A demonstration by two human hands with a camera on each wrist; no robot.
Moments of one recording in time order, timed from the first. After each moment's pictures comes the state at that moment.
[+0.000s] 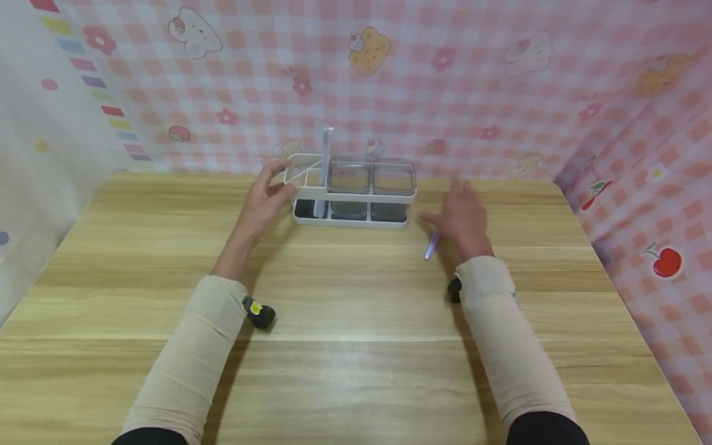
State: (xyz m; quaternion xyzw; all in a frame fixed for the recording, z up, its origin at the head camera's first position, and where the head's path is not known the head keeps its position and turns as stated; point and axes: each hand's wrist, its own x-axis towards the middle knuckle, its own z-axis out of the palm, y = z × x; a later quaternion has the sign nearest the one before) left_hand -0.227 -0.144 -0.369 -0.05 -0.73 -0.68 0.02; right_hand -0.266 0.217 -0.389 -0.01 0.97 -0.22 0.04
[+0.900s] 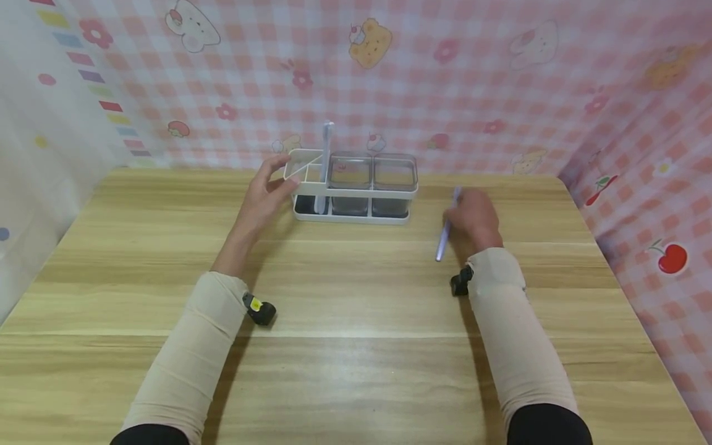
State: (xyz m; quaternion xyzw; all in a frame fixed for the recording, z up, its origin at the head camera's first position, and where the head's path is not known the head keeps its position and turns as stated) left_hand -0.247 -0.149 -0.395 -0.06 -0.73 -0.67 0.04; right_hand -0.276 0.243 -0.394 0.02 0.96 -0.25 0.09
